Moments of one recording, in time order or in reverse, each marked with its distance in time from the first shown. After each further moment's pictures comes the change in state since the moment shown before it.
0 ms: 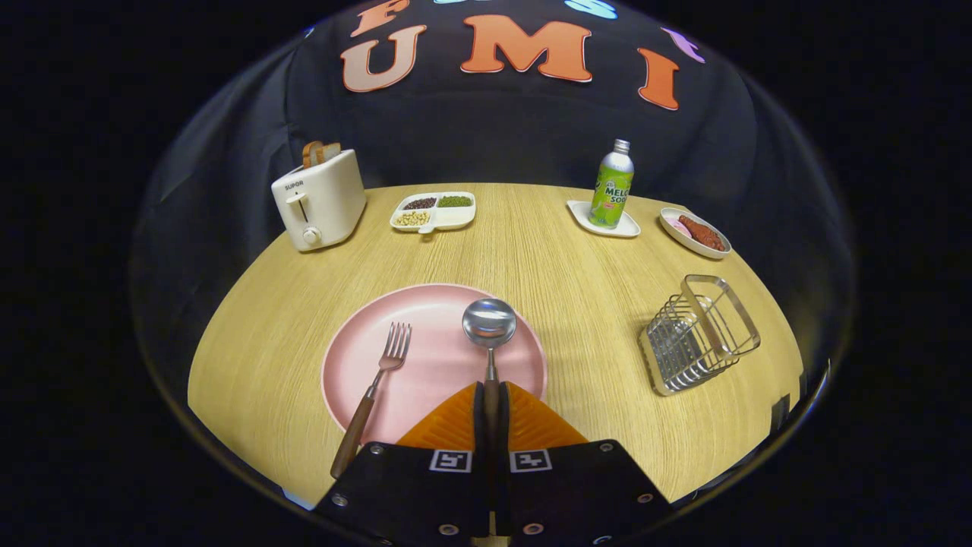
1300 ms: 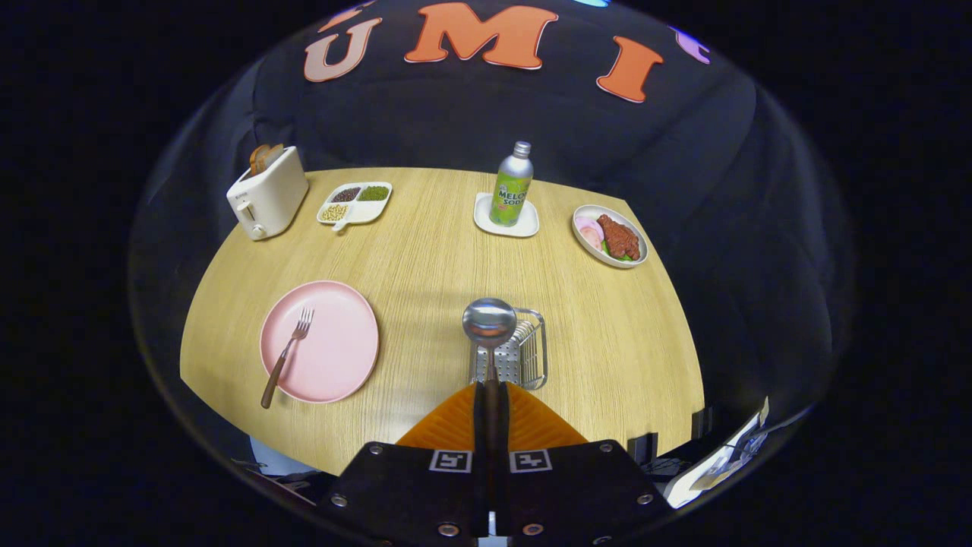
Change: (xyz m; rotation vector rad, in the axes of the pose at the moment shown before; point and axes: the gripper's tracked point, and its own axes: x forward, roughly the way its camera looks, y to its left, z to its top) arm -0.071 -0.174 0.037 -0.091 0.256 -0.091
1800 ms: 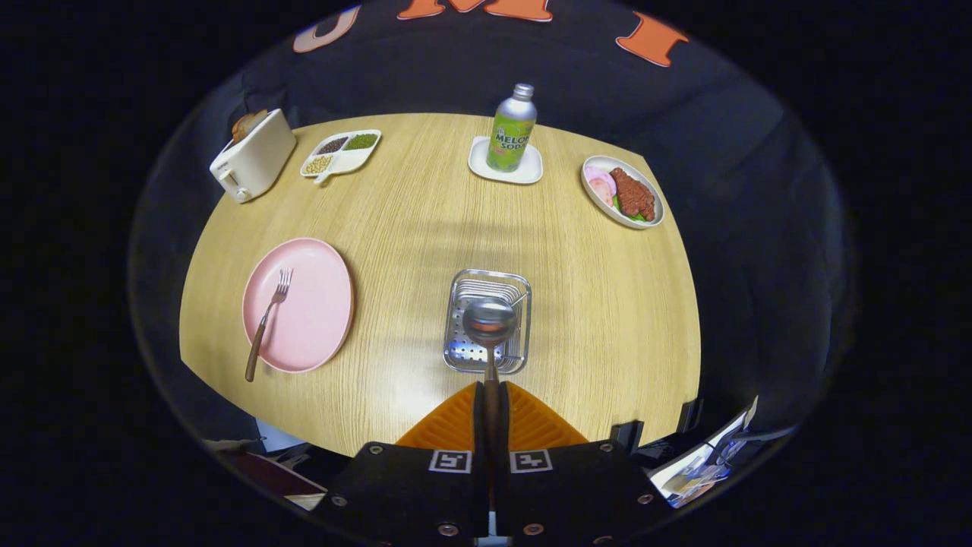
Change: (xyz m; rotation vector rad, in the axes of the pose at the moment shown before) arm 0.027 -0.023 -0.014 -0.049 0.259 0.039
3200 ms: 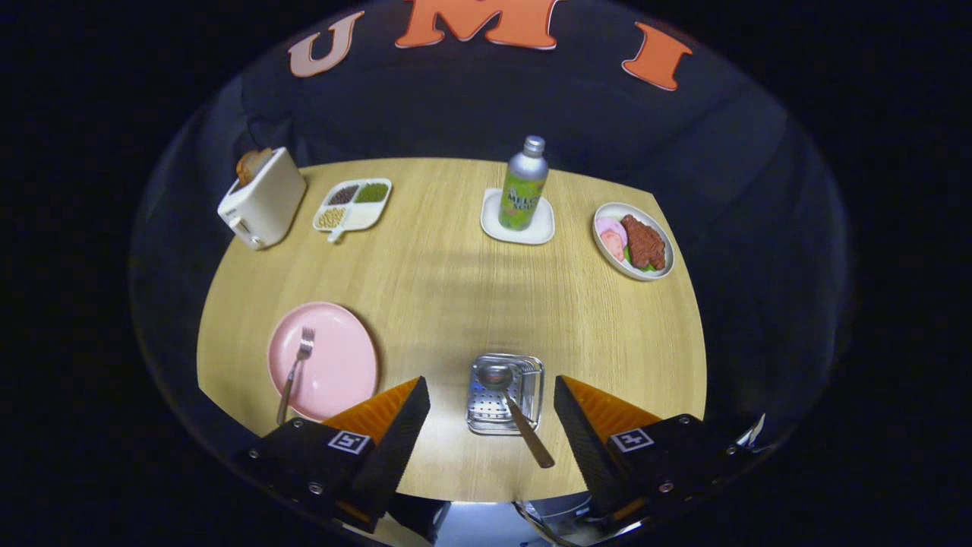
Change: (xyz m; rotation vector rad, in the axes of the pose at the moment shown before) arm -0.046 0.023 0.088 0.058 -0.278 0.049
